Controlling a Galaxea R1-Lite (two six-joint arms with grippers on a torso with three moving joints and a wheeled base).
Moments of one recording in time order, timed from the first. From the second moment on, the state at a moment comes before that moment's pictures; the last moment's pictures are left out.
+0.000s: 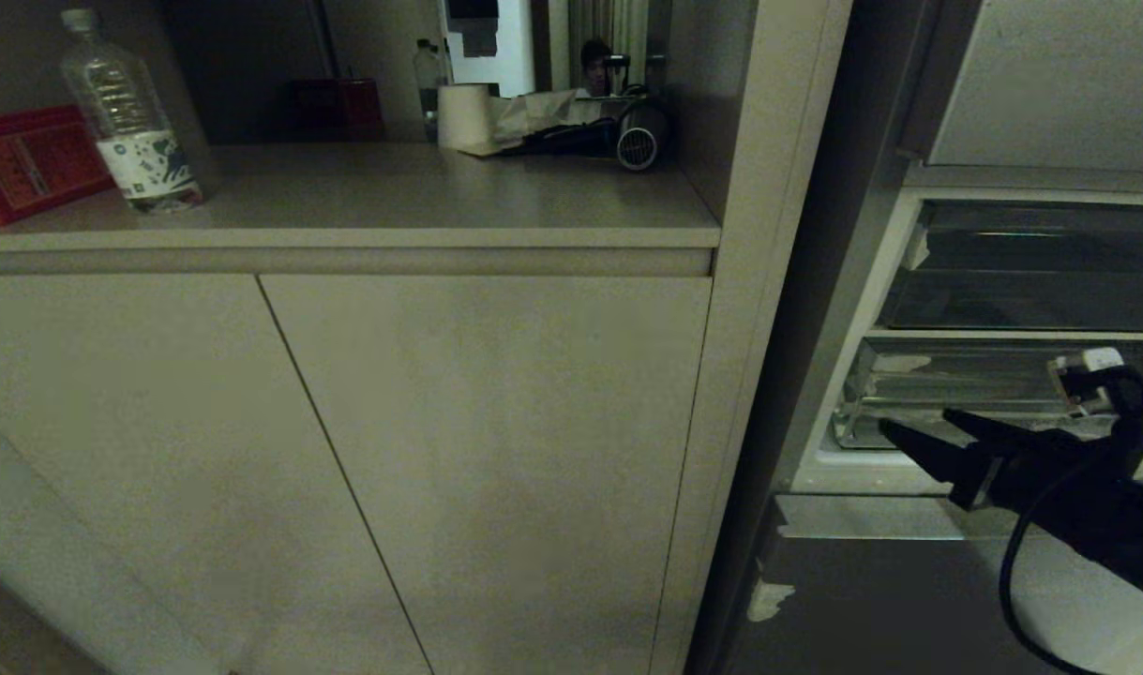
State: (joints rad) left arm -0.01 0.00 -0.03 0.08 0.00 0.00; right arm 0.01 1.63 -0.29 -1.25 0.26 0.06
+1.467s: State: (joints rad) left arm -0.01 0.00 -0.03 0.08 0.00 0.00; right arm 0.01 1.94 -0.35 -1.52 0.14 0.03
